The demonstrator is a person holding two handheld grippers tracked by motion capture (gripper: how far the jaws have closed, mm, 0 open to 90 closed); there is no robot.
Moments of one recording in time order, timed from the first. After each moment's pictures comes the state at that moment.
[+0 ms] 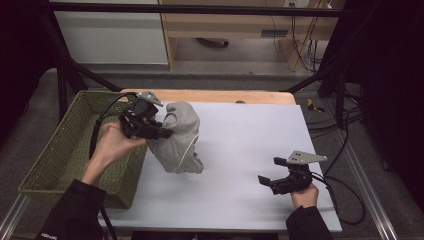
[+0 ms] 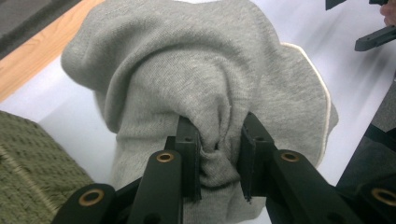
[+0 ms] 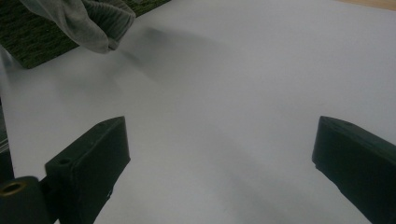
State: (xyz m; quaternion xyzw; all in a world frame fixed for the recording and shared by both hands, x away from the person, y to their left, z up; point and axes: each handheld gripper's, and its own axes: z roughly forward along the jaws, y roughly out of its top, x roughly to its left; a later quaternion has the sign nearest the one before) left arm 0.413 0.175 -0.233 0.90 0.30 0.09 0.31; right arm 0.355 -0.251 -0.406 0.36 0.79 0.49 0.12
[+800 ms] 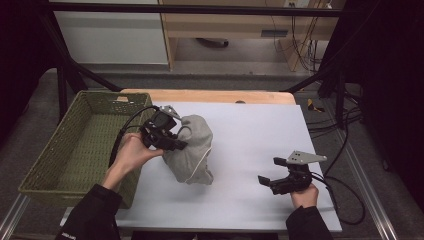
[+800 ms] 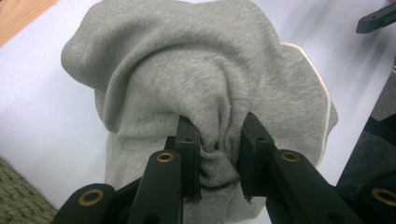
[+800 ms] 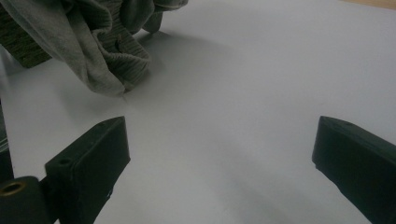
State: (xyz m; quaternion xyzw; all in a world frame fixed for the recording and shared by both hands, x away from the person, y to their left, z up) left arm 0.416 0.143 -0.272 0.91 0.28 0.06 0.29; right arm 0.356 -0.251 -0.406 0.36 0.79 0.49 0.12
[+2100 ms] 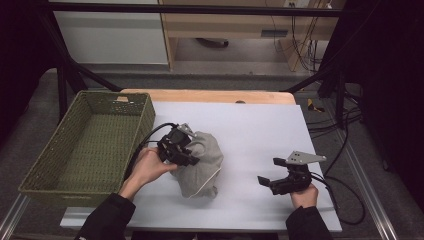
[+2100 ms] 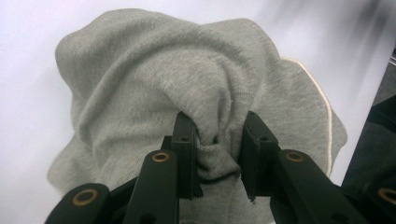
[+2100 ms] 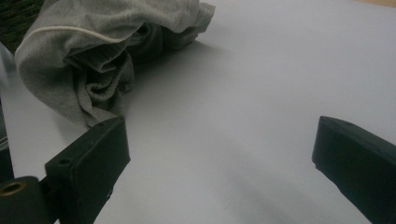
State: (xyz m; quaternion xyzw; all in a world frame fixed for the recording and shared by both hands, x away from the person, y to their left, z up) left arm 0.410 0.115 -0.326 0.92 0.26 0.03 0.29; right arm 0.356 -0.250 -0.407 0.35 0.79 0.49 0.12
